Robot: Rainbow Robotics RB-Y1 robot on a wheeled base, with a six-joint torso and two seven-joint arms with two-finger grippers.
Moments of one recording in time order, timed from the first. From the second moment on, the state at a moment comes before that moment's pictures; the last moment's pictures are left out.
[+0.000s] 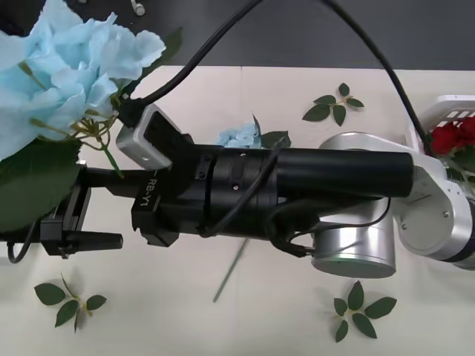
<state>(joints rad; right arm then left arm) -0.74 -0.65 0.93 -2.21 -0.81 0.47 1.48 -0.09 0.43 0.36 -1.84 1.88 1.73 -2.67</state>
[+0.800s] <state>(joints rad) -0.75 -0.63 0.94 -2.18 -0.81 0.47 1.48 -0.09 0.36 0.30 -1.80 1.89 1.73 -2.67</state>
